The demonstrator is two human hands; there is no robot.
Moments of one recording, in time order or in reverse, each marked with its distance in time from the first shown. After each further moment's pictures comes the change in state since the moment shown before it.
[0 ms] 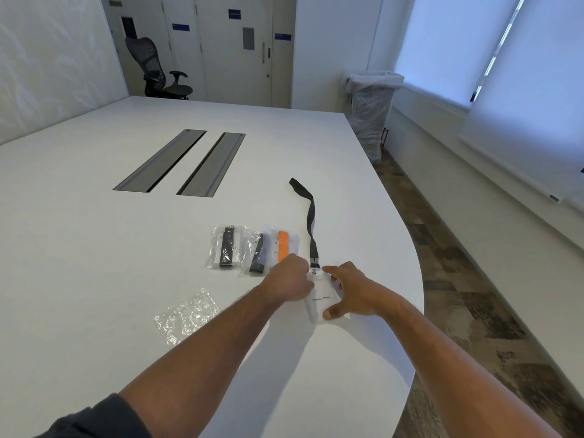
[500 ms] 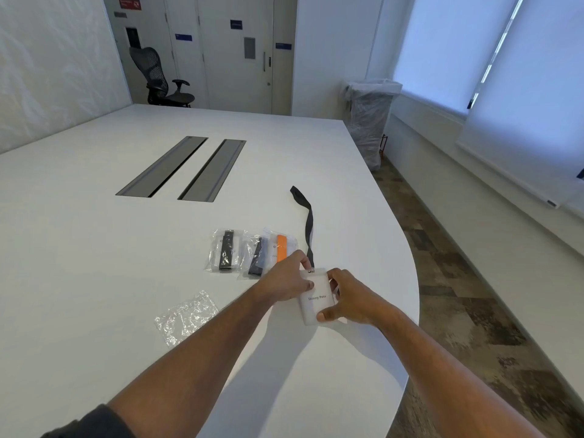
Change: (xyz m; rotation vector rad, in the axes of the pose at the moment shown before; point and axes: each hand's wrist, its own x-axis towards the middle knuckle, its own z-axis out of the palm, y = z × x) left_hand -0.019 0.005 -0.016 -0.443 -0.054 -0.039; right_hand -0.015 -0.003 0.010 0.224 0.069 -0.029
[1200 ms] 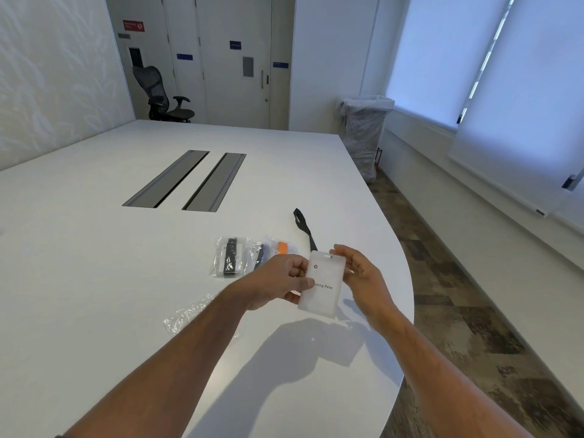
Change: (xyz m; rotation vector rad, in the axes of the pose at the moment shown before) left_hand -0.048 0.009 -0.039 -0.516 -0.255 0.099; right_hand -0.035 -0.032 -0.008 0.642 0.481 -0.171
